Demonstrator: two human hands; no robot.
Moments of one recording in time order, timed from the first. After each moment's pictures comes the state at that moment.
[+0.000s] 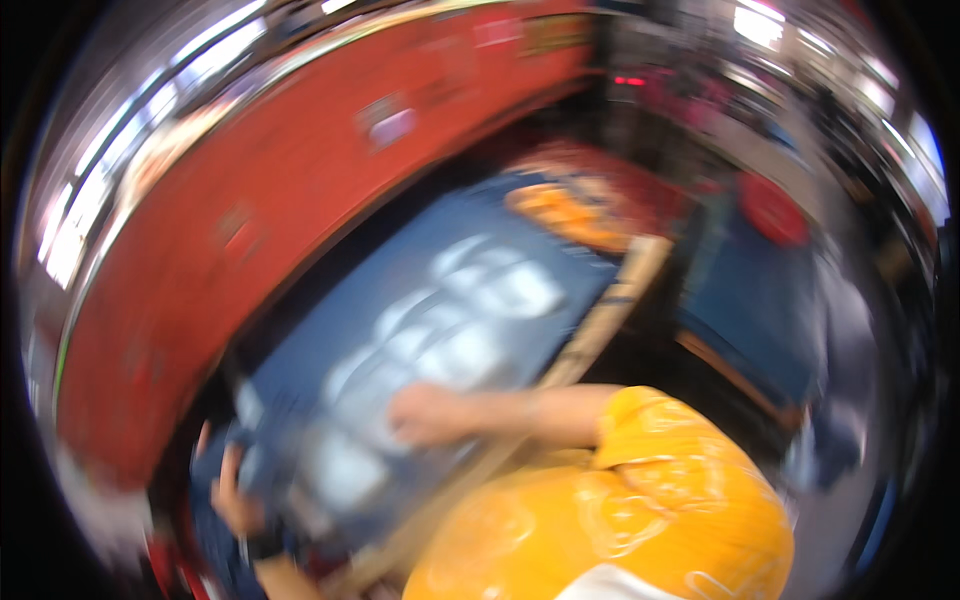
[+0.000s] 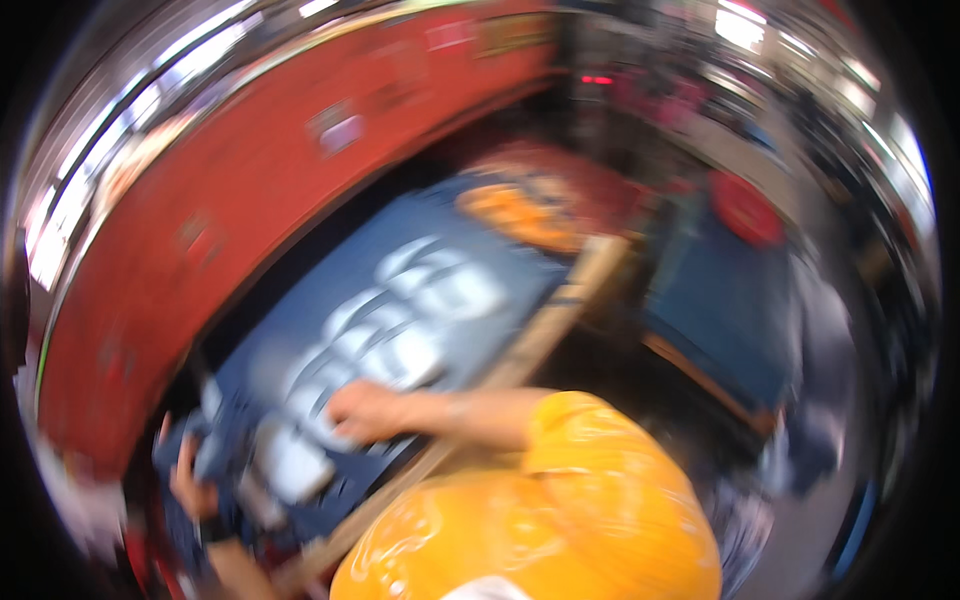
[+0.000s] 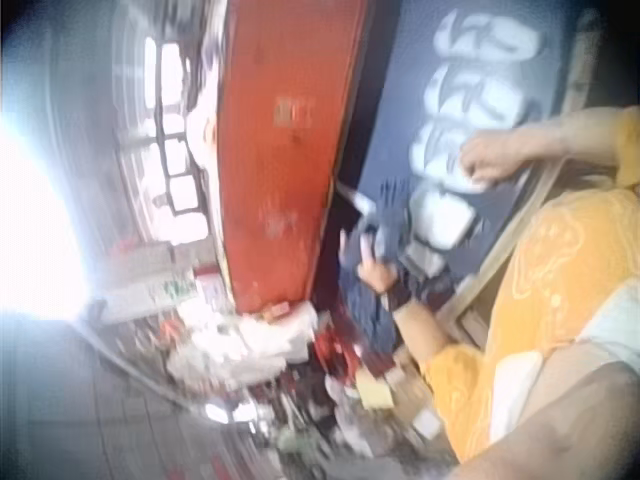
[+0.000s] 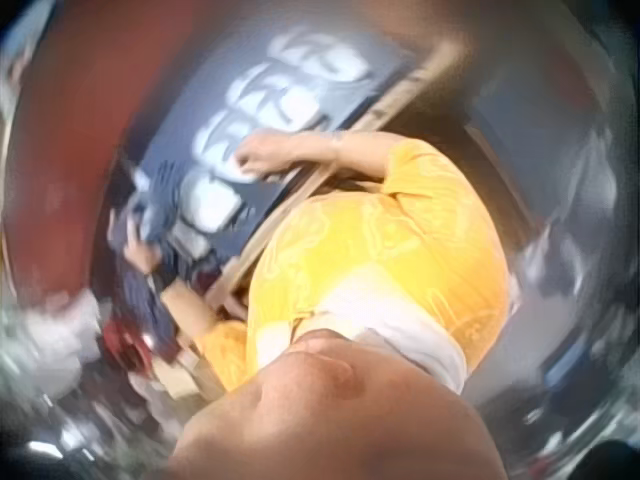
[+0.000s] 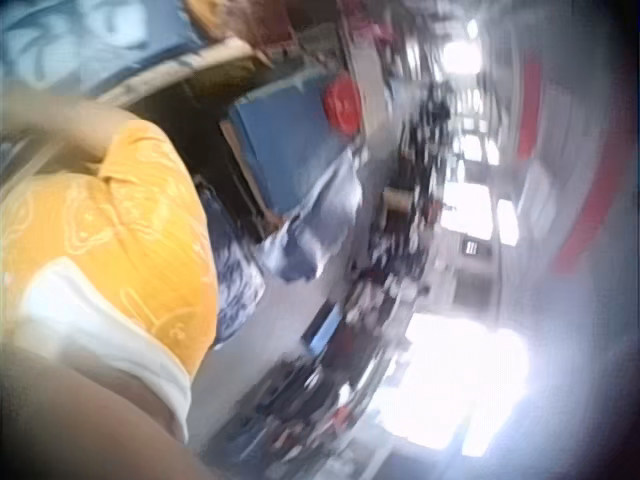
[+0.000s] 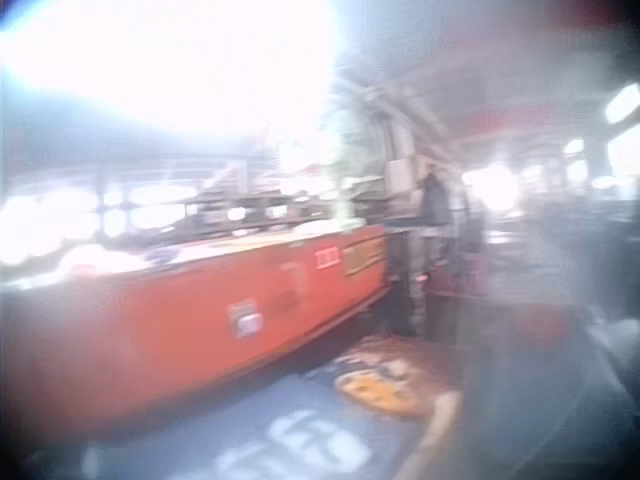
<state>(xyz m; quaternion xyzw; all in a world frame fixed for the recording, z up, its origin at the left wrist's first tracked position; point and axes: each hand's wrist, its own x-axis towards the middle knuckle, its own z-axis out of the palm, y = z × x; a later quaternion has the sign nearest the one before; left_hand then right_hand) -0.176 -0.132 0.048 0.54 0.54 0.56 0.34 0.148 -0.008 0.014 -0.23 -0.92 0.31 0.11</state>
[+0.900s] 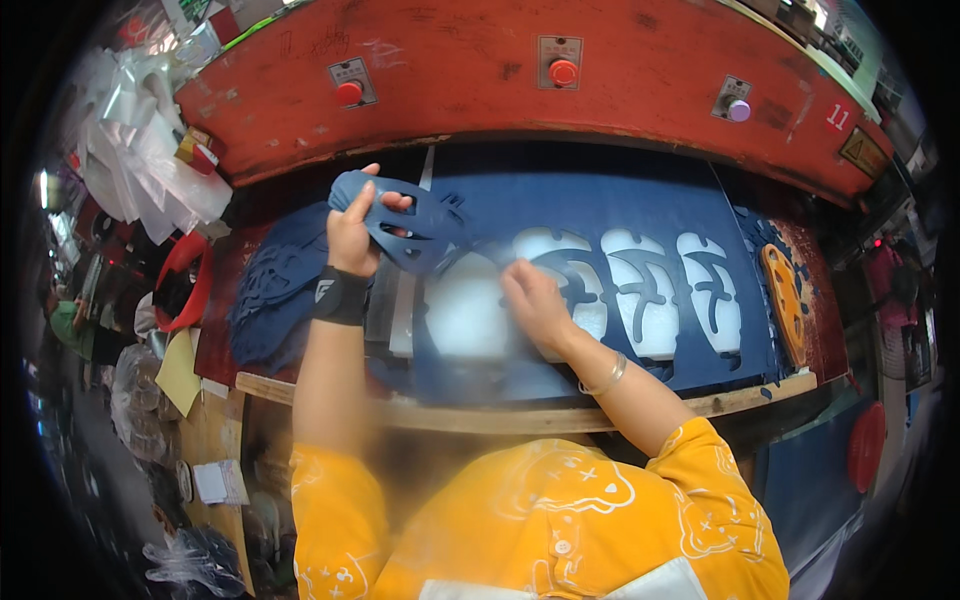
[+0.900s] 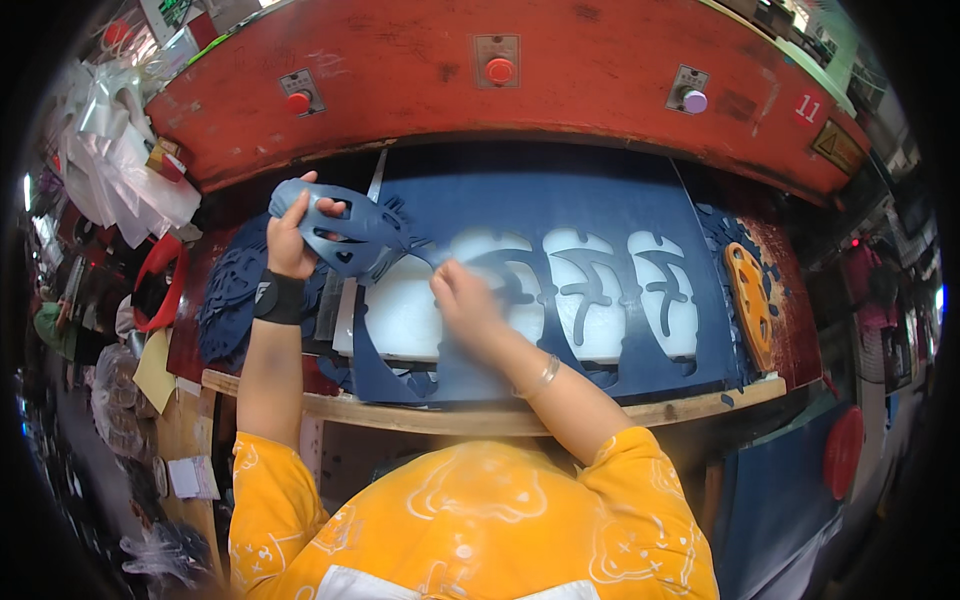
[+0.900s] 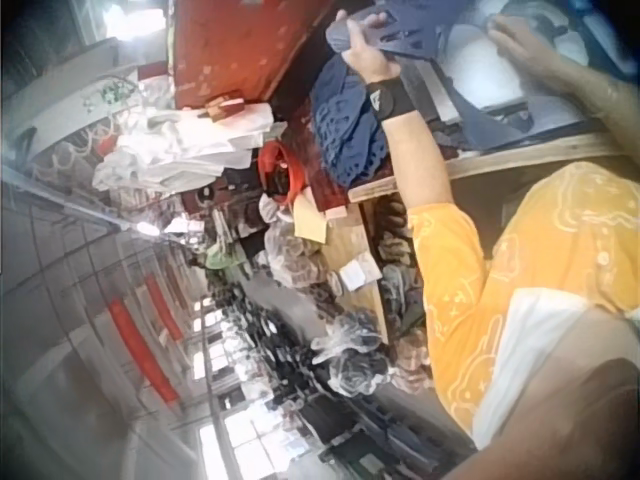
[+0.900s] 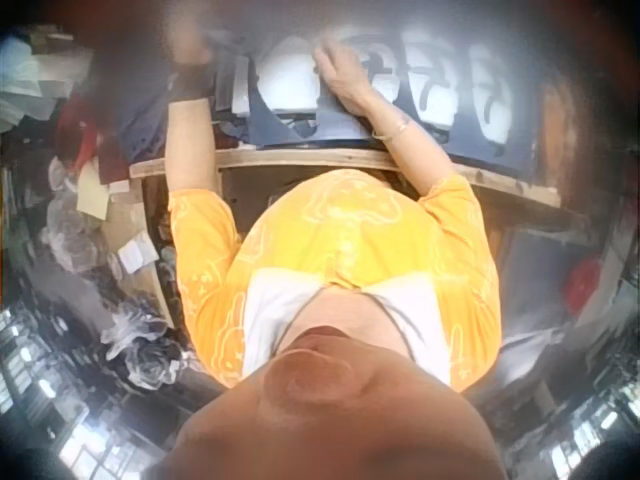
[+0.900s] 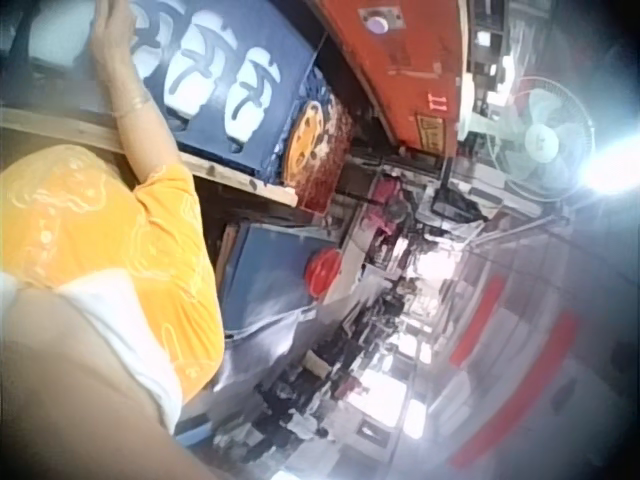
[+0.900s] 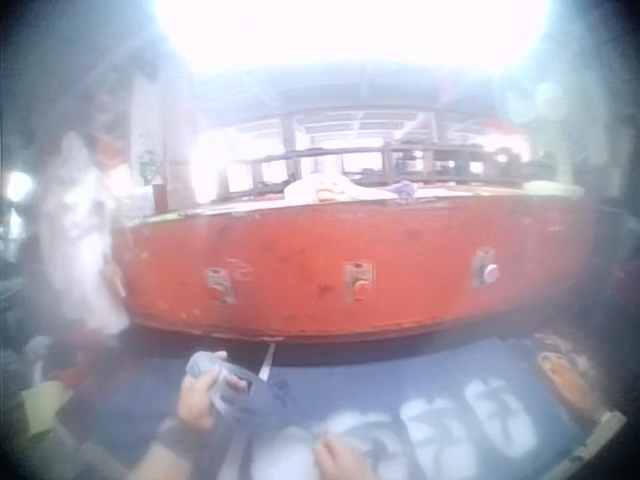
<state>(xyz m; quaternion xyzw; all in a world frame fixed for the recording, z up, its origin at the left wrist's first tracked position) -0.231 -0.117 0.078 0.23 0.45 0.80 0.34 -0.001 -0.021 0.023 -0.23 -0.79 0.49 0.29</state>
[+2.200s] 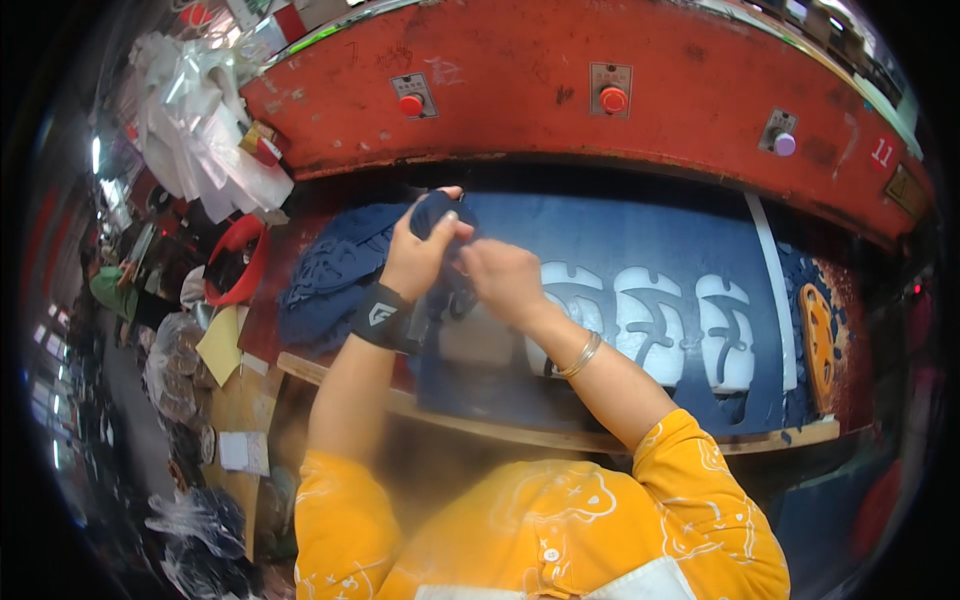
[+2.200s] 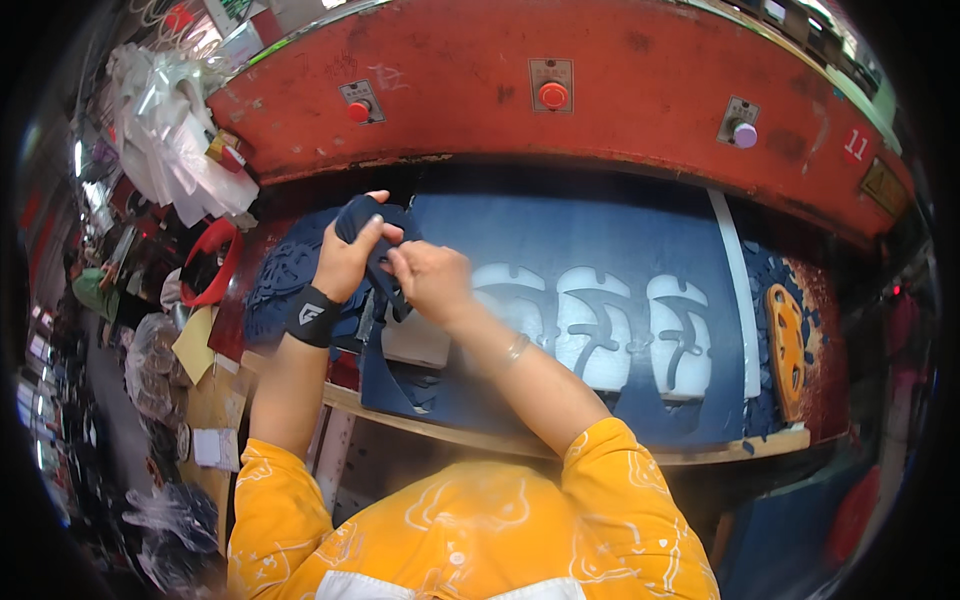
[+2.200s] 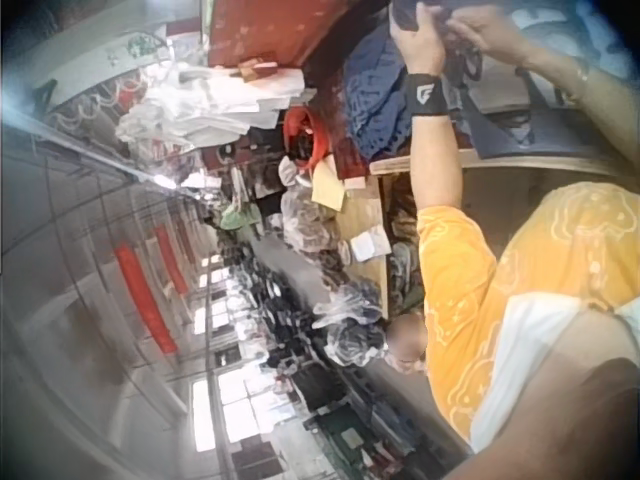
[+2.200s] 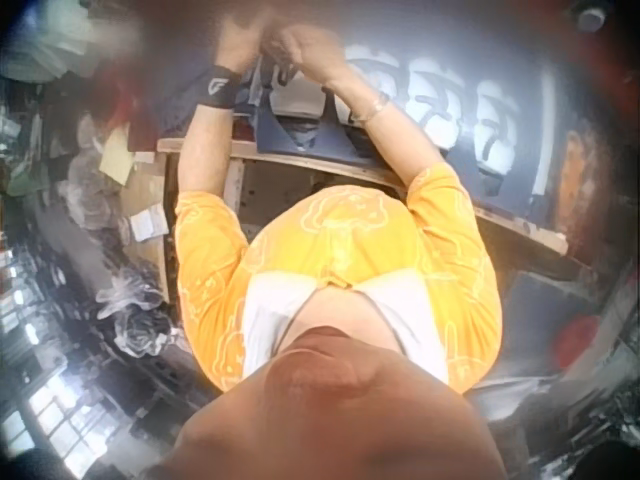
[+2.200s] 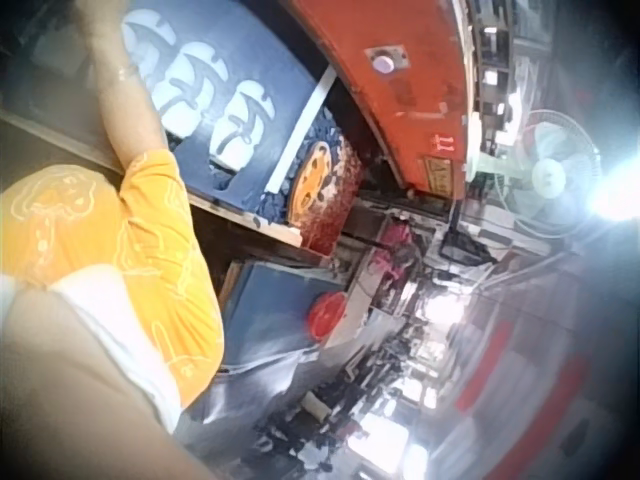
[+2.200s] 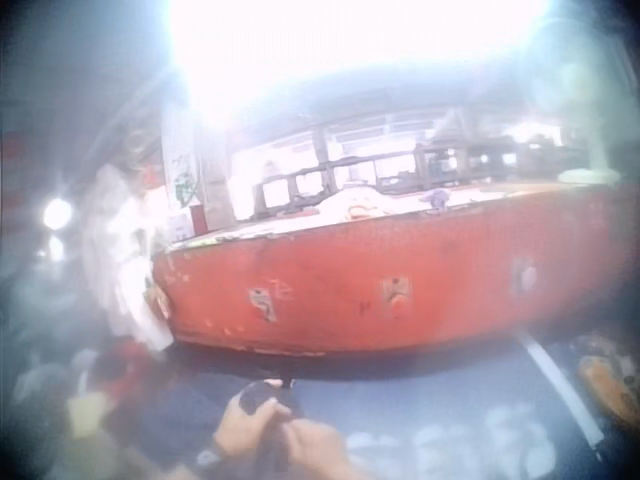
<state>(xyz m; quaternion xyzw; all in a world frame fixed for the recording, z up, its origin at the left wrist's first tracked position) -0.202 -0.134 0.112 0.40 0.61 0.65 0.20 -0.084 -0.024 0.061 -0.12 -0.85 0.33 0.40</state>
